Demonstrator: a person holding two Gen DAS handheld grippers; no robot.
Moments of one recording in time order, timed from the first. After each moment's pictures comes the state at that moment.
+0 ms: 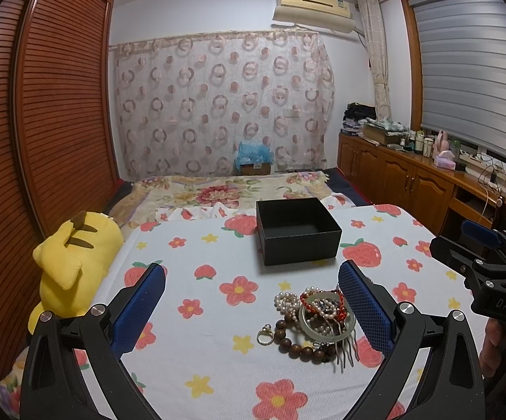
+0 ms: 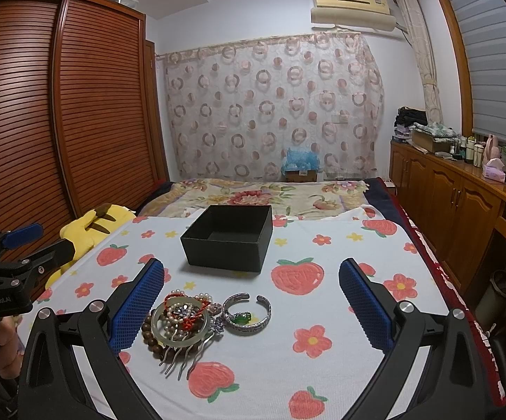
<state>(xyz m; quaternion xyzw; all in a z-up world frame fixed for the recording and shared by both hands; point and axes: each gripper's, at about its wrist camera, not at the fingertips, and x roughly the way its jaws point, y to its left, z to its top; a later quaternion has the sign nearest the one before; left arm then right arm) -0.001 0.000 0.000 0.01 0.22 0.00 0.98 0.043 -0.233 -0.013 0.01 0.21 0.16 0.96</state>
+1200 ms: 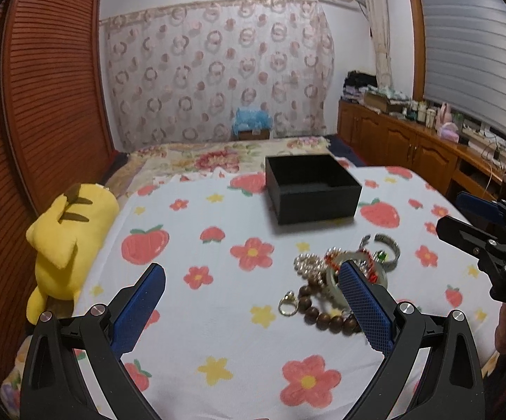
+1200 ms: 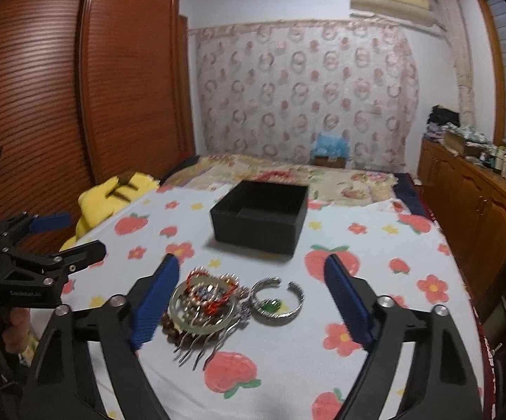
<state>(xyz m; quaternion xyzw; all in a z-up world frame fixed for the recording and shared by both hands) 0.025 0.024 -0.039 0.02 0.29 -0.01 0.96 0.061 -0.198 -0.034 -0.03 0.26 0.23 0.94</state>
